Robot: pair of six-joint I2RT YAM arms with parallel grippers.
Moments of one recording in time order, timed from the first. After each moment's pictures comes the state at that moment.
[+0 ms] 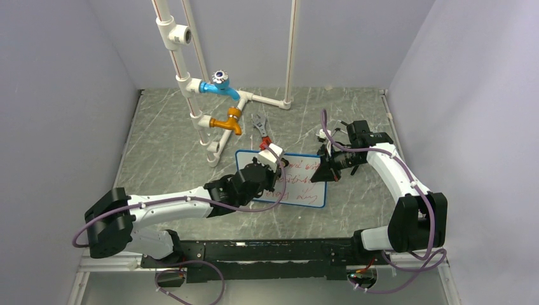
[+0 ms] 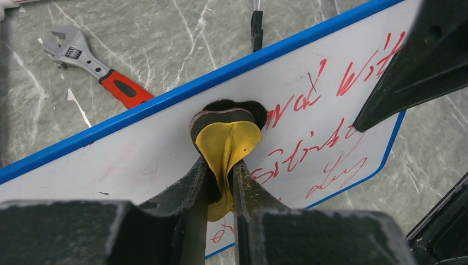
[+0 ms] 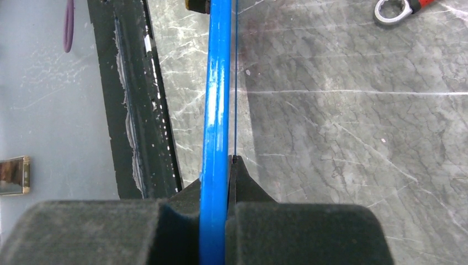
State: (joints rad) left arm -1.13 1.33 0.80 0.20 -0.48 -0.25; right arm 0.12 1.36 1.02 -1.05 -1.02 -0.86
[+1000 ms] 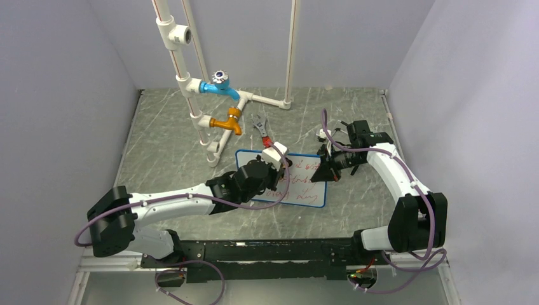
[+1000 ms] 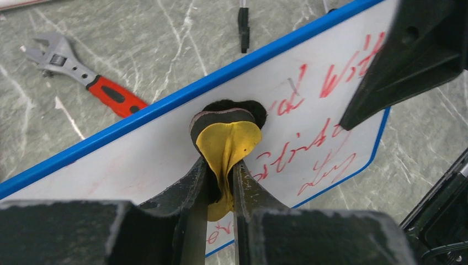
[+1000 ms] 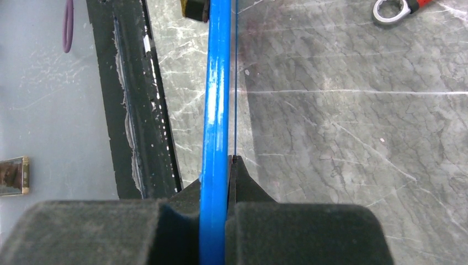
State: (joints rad) left arm -1.11 1.34 0.85 0.14 -0.39 -0.23; right arm 0.12 1.36 1.02 -1.05 -1.02 -0.86
